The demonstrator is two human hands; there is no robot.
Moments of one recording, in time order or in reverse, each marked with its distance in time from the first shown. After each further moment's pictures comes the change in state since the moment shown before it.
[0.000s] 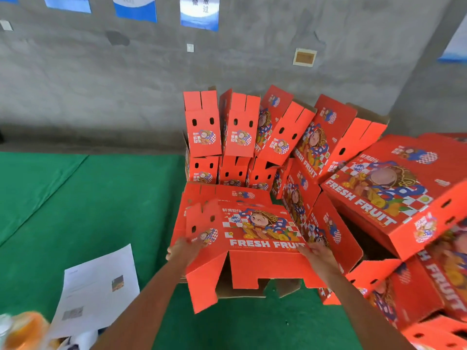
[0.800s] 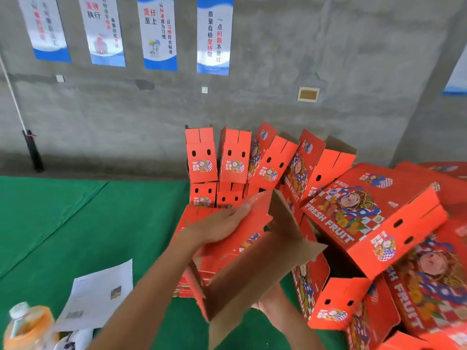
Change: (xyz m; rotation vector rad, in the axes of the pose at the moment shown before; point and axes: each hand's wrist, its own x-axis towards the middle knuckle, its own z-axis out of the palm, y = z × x) left_hand -0.217 0.168 -0.023 0.196 -0.263 0.666; right_hand -0.173 -0.078 -0.010 0.568 -0.441 -0.134
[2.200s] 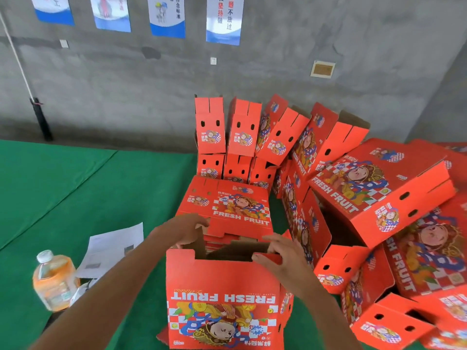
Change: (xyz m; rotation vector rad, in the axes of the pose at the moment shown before) left_hand -0.030 -0.142 0.017 0.511 0.019 -0.254; right_hand -0.019 0.027 -0.054 -0.931 0.044 -0.475
